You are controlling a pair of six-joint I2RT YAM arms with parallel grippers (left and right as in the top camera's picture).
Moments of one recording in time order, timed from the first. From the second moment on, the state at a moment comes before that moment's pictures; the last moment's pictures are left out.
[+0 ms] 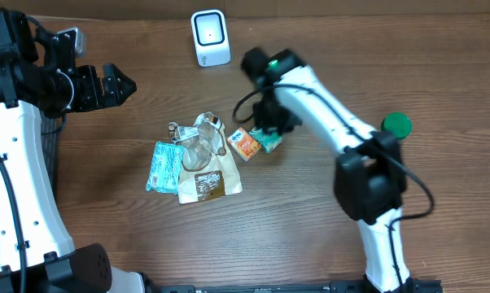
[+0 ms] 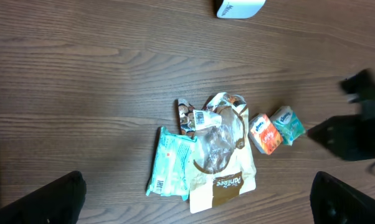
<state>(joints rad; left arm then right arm) 0.26 1.66 1.94 -1.42 0.36 0.06 0.51 2.24 2.01 -1.36 0.01 0.41</state>
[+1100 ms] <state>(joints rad) 0.26 1.66 1.94 -1.42 0.36 0.06 0.23 2.18 1.63 -1.01 -0.55 0.05</state>
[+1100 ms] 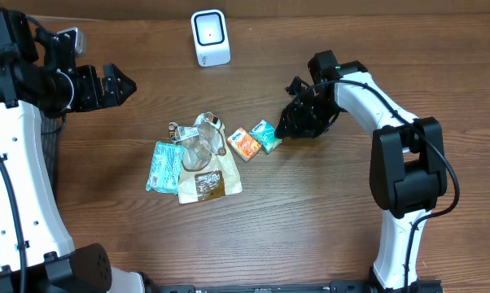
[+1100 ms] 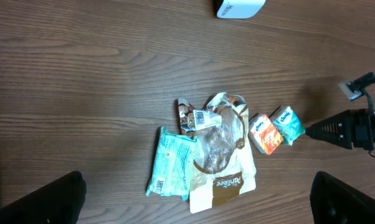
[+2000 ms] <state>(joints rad) 0.26 1.66 1.94 -1.42 0.36 0.06 0.28 2.18 1.63 -0.96 -0.51 0.07</state>
